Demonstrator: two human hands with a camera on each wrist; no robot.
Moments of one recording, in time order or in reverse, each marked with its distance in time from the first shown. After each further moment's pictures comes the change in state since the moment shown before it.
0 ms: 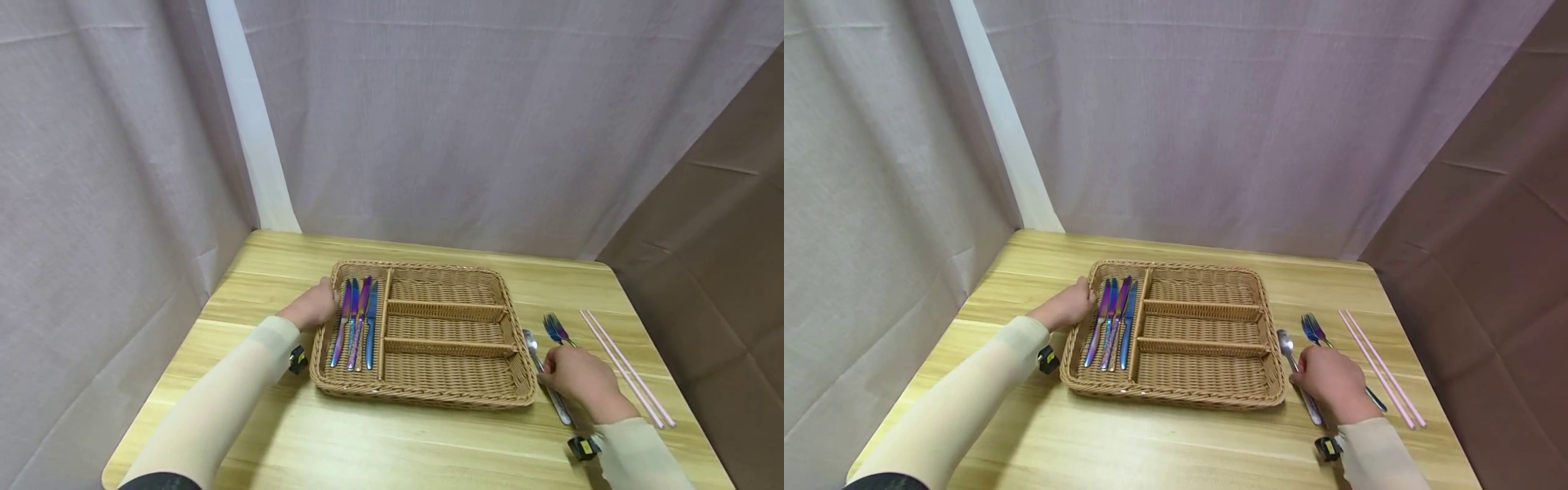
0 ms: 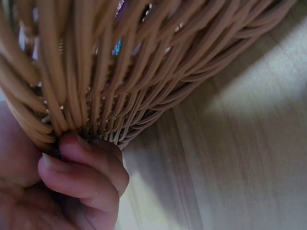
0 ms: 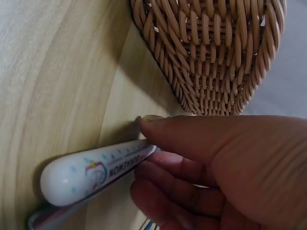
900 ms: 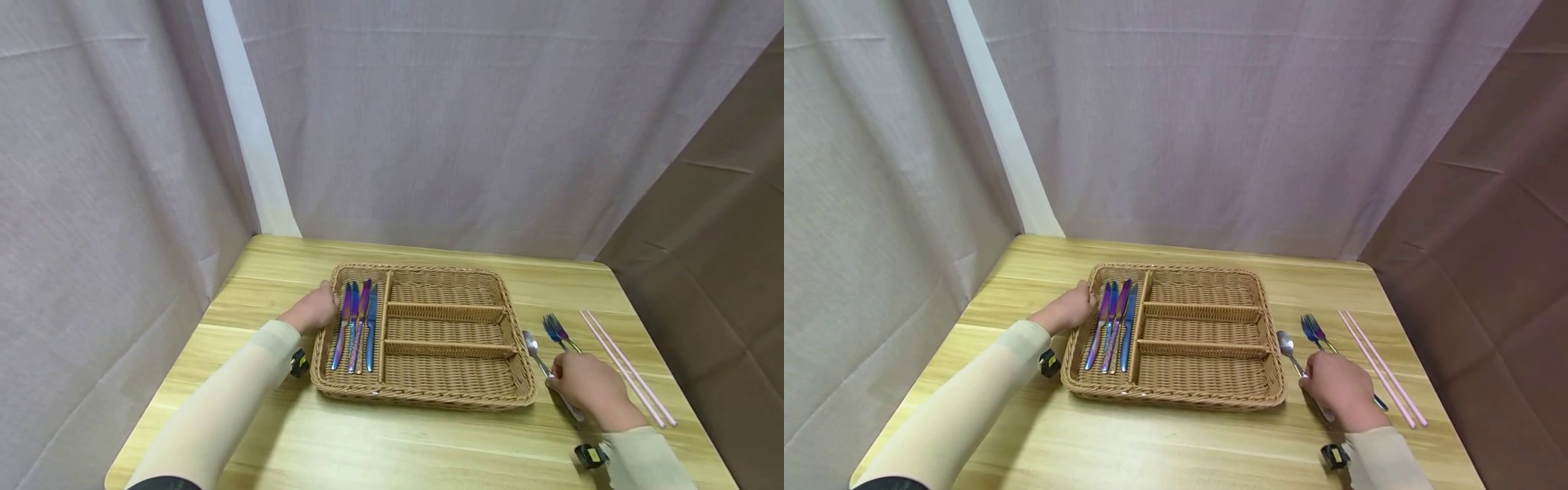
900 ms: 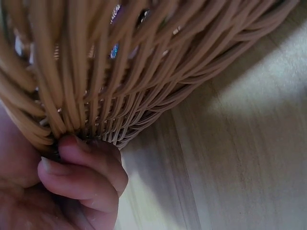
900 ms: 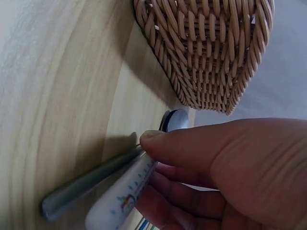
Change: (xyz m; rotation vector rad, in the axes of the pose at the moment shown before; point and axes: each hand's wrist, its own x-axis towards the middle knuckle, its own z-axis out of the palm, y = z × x) left_hand 0.000 0.000 0.002 0.015 0.003 -0.017; right_hand -0.012 0.005 0.000 -0.013 0.008 0.007
